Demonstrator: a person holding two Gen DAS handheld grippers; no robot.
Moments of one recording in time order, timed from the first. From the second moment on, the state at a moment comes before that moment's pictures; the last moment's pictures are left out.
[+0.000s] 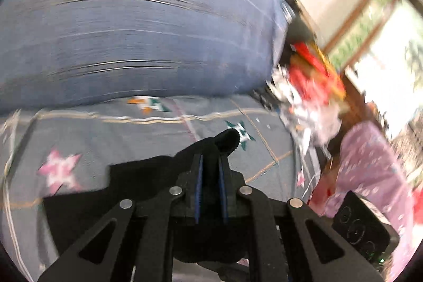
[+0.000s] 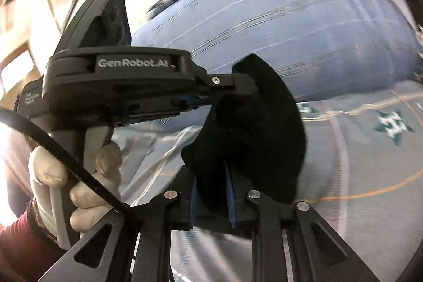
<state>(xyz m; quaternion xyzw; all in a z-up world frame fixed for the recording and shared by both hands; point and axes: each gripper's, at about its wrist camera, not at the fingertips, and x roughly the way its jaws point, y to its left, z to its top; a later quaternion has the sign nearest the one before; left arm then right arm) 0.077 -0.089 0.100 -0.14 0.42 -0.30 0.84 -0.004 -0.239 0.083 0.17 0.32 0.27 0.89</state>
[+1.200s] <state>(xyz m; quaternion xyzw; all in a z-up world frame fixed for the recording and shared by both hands) 0.030 0.145 -0.003 -0.39 0.38 -0.17 0.82 -0.014 -0.084 0.041 0.00 0.38 0.39 0.84</state>
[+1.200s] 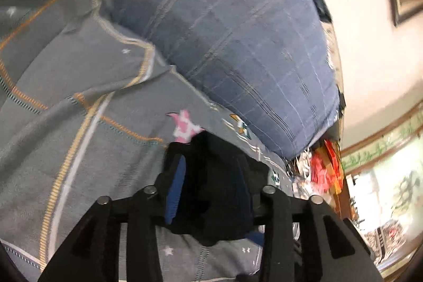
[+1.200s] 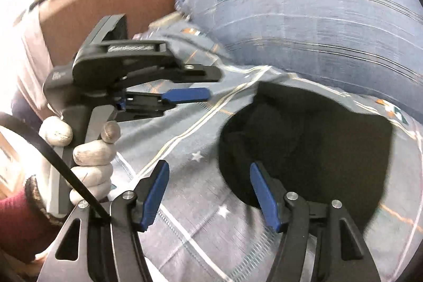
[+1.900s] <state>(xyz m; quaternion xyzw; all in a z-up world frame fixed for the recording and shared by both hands) 0.082 0.079 -0.065 -0.30 0.46 -0.11 0.83 0.160 -0.180 -0.032 0.24 0.51 0.20 0.80</state>
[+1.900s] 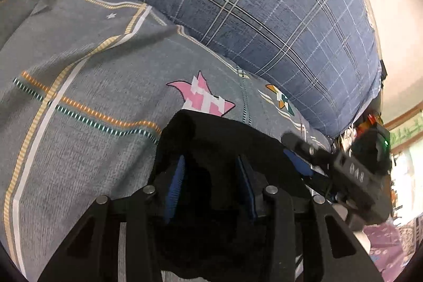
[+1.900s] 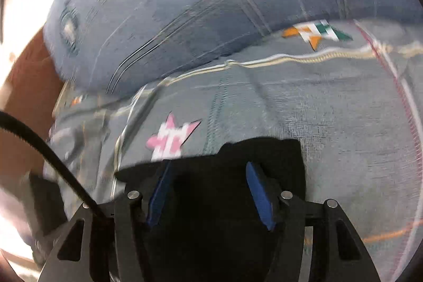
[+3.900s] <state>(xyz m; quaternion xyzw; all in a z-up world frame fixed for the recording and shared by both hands) -0.027 0.101 -0.005 -0.23 0.40 -0.11 0.88 0.083 -0.220 -0.053 0.35 0.46 0.31 0.75</state>
